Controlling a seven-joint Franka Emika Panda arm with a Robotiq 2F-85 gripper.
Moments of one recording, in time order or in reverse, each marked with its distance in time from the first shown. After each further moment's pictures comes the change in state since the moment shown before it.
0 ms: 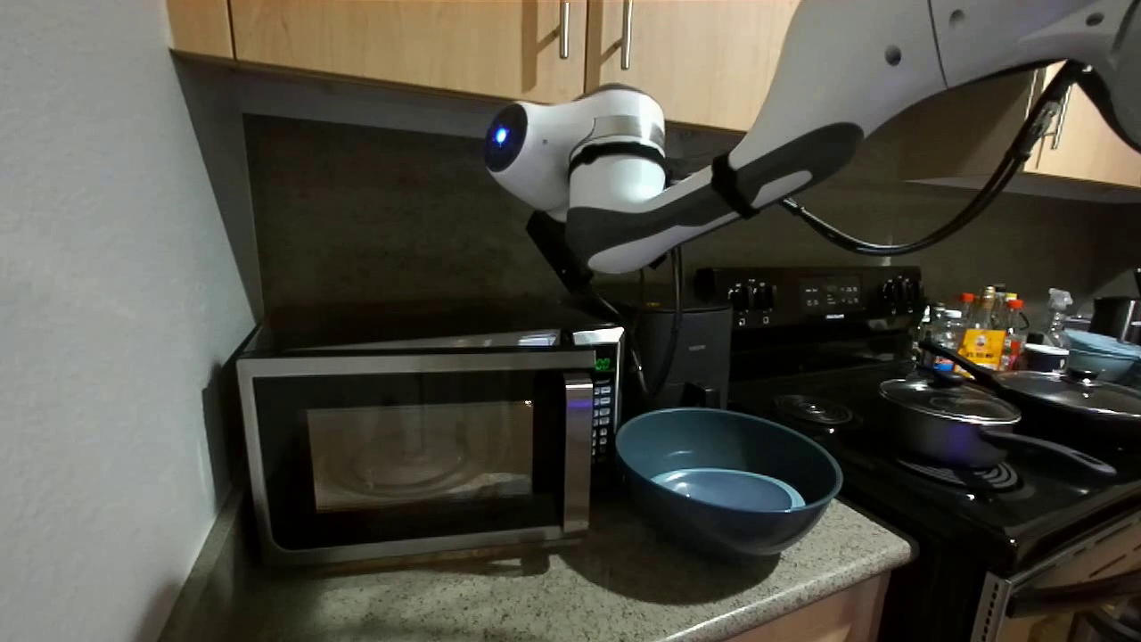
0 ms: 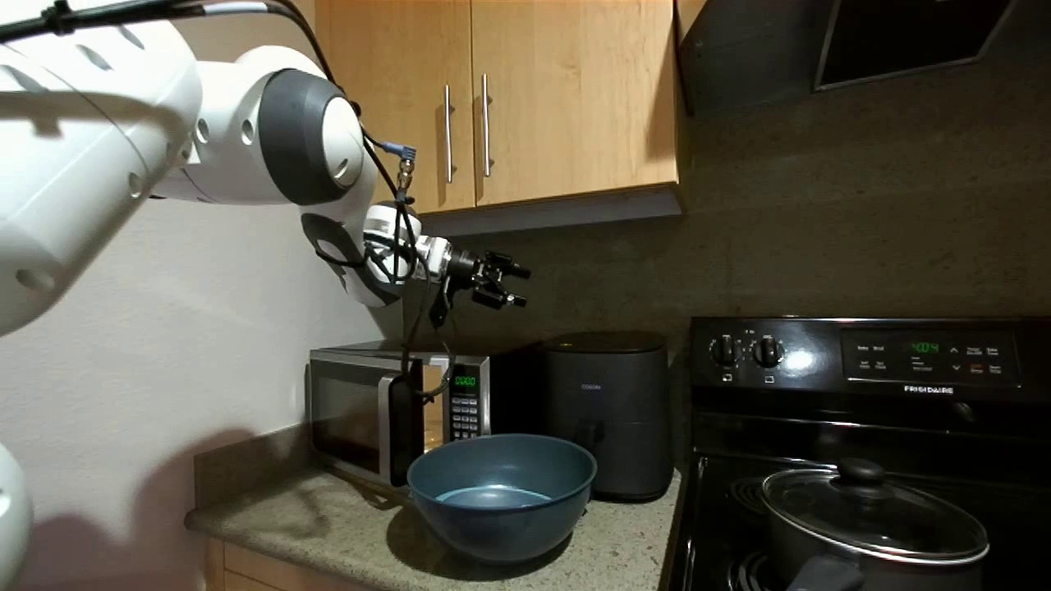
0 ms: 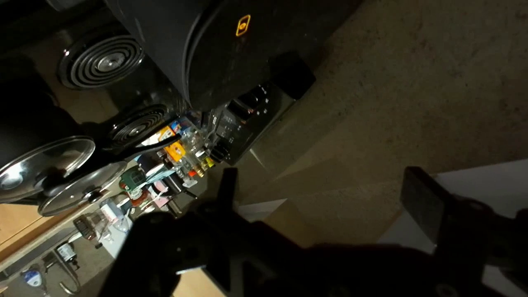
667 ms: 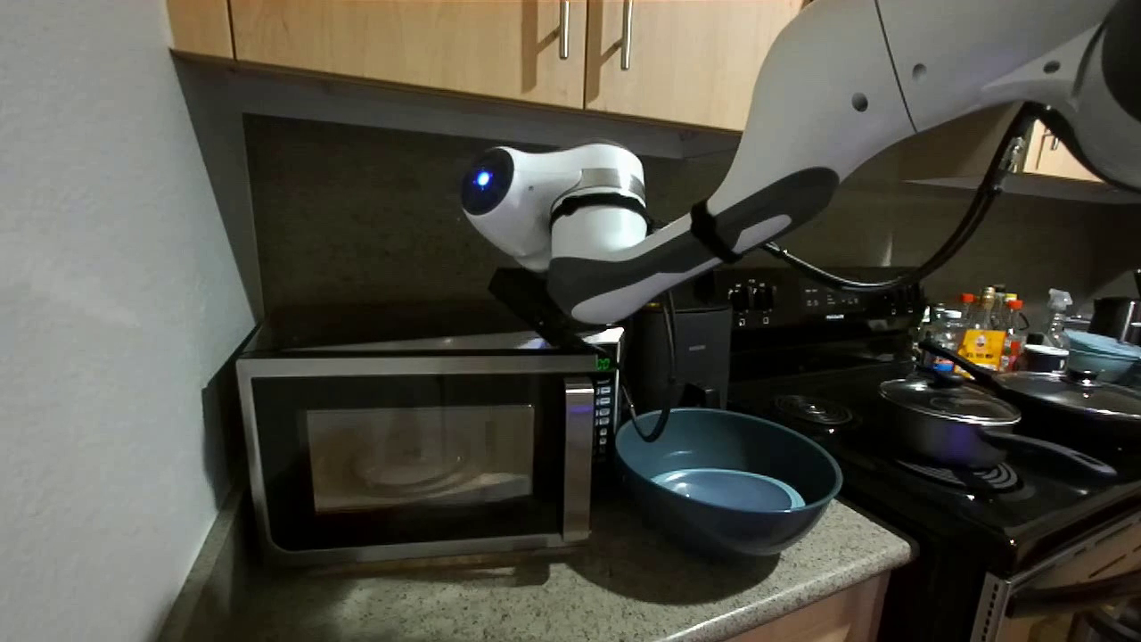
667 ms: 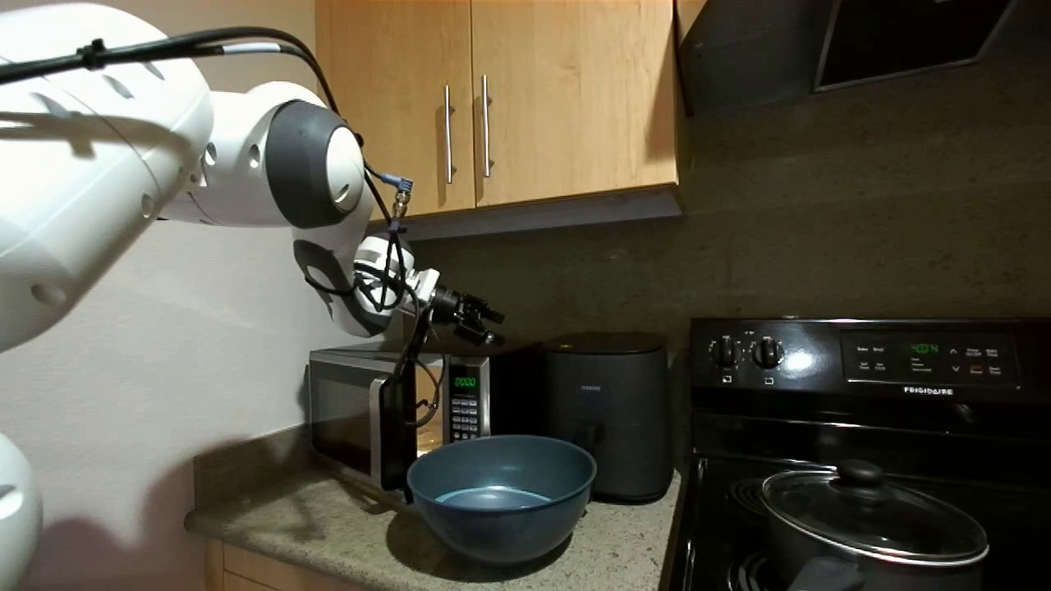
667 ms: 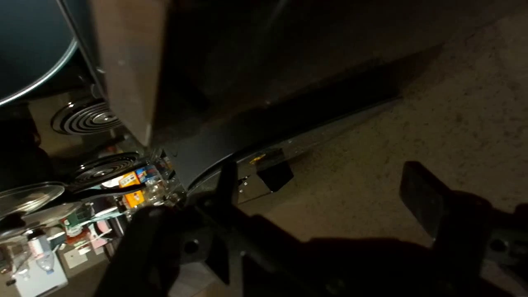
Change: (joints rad) arm 0.028 0.058 0.002 -0.037 0.061 0.172 -0.169
